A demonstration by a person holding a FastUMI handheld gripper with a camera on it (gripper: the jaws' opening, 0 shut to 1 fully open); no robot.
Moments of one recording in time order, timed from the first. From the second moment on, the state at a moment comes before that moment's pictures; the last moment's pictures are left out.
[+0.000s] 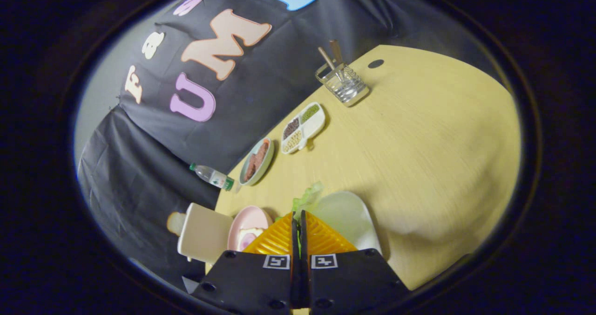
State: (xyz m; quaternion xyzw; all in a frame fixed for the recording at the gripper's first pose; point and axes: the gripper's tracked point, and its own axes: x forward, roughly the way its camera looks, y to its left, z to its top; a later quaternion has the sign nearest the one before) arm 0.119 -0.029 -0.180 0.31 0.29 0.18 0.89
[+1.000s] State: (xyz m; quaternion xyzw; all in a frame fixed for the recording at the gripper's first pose) arm 0.069 0.165 -0.103 0.39 0.23 0.24 0.86
